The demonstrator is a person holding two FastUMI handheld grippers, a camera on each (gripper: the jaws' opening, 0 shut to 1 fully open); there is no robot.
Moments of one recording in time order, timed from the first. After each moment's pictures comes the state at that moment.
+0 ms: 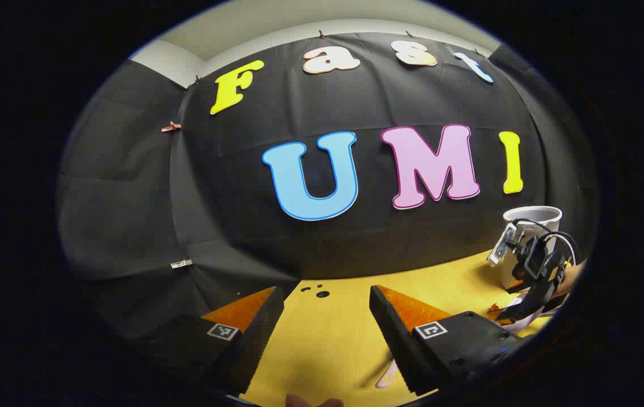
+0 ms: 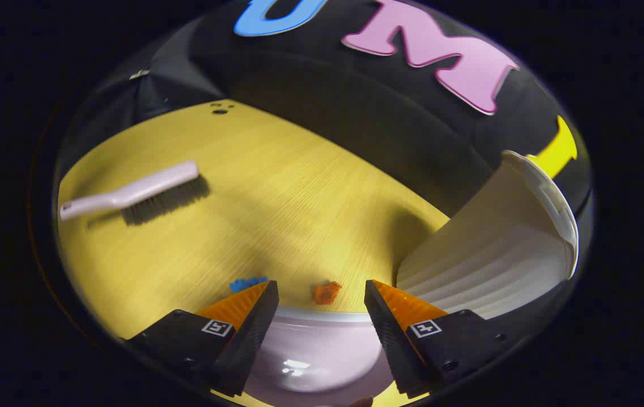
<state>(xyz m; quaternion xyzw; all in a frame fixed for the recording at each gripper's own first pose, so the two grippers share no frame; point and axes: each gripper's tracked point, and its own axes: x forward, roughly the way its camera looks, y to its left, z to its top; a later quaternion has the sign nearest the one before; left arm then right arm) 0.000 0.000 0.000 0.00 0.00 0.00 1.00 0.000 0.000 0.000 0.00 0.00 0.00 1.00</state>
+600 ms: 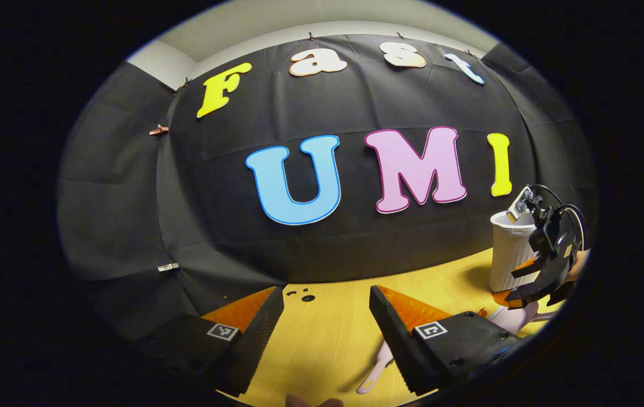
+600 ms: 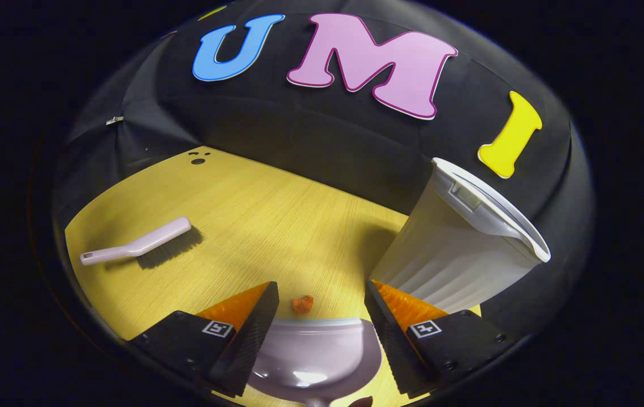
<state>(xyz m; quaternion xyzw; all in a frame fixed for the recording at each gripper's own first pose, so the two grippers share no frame) 0.002 -0.025 0.001 0.00 0.00 -0.02 1.00 -0.047 -0.035 0.020 0.06 -0.05 -0.01 1.00</state>
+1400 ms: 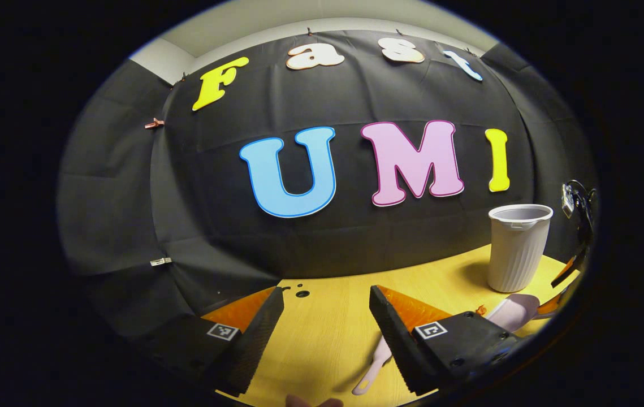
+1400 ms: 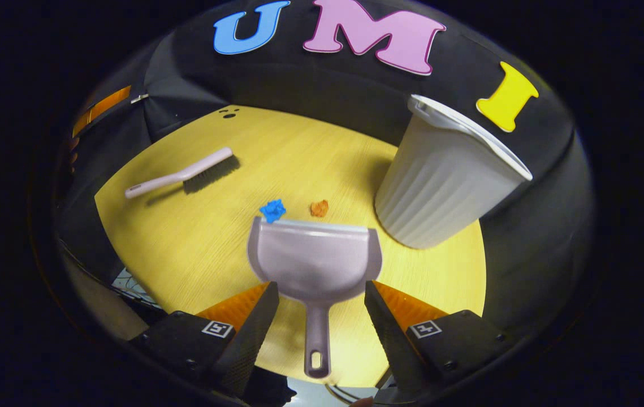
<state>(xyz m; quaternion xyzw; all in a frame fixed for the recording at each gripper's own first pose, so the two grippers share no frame) 0.014 -0.034 -0.020 0.00 0.01 -0.04 1.00 -0.155 -0.022 -0.107 0.06 0.09 0.07 0.99</state>
